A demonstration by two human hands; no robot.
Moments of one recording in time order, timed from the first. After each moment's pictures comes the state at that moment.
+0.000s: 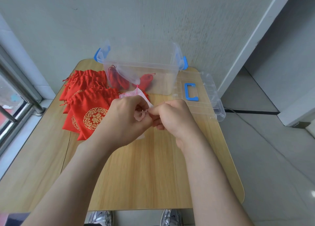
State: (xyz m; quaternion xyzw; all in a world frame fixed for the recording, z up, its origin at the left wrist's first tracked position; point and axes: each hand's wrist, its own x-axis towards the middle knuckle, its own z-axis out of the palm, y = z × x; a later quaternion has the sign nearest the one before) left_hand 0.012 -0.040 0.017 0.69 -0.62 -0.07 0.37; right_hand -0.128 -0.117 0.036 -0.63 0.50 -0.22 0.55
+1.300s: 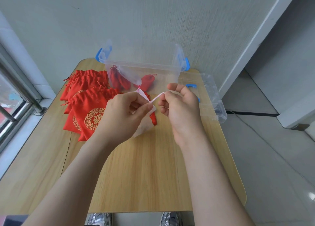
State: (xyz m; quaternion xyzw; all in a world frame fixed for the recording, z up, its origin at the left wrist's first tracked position) left_hand 0.019 -0.042 0.016 0.69 -0.53 -0.16 0.46; right_hand -0.119 -0.122 0.034 -0.51 0.42 -0.44 0.61
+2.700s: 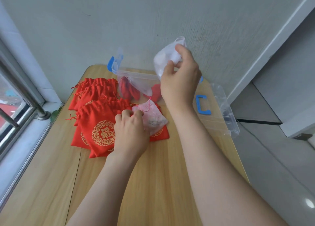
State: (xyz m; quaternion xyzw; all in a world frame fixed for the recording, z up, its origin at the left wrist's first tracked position) left_hand 0.039 -0.073 -0.038 0.85 -0.45 -0.08 0.26; right_hand -0.020 -0.188 0.068 -0.68 0.42 -0.57 0.19
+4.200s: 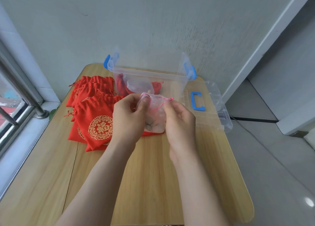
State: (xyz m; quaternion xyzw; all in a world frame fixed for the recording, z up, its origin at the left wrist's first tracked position) left_hand 0.017 -0.066 0.012 0.65 -0.32 -0.22 0.66; right_hand -0.091 -0.106 0.019 -0.50 0.48 -0.44 0.57
